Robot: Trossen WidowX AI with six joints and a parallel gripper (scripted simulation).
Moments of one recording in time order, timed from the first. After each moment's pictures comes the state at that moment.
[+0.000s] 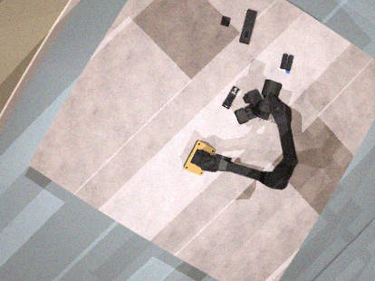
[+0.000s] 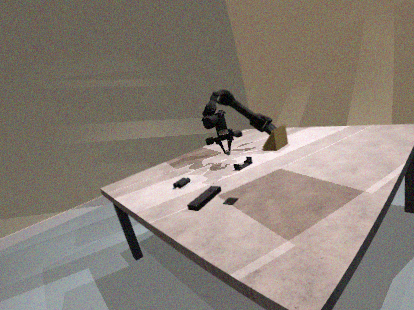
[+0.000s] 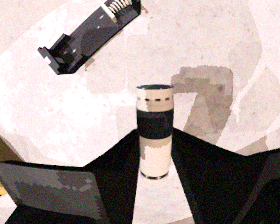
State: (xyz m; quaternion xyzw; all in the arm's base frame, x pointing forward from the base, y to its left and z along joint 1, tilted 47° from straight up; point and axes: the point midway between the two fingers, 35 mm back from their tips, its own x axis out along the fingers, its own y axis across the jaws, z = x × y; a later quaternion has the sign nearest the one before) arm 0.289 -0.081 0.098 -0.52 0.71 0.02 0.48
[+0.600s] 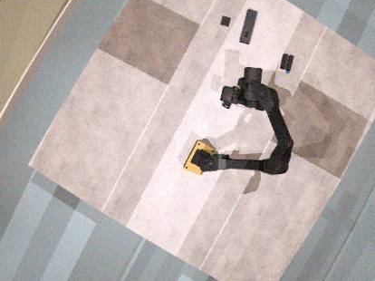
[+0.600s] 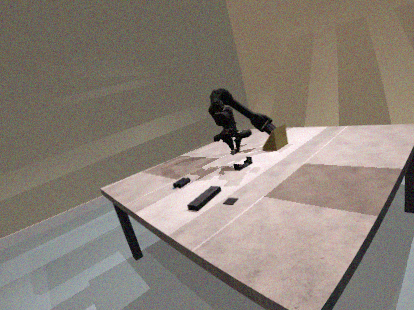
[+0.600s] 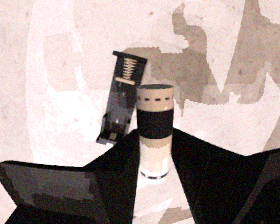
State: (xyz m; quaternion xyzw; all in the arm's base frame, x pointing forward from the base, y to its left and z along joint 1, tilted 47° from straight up) arm 0.302 -0.024 0.054 -0.34 0.68 -0.20 0.61
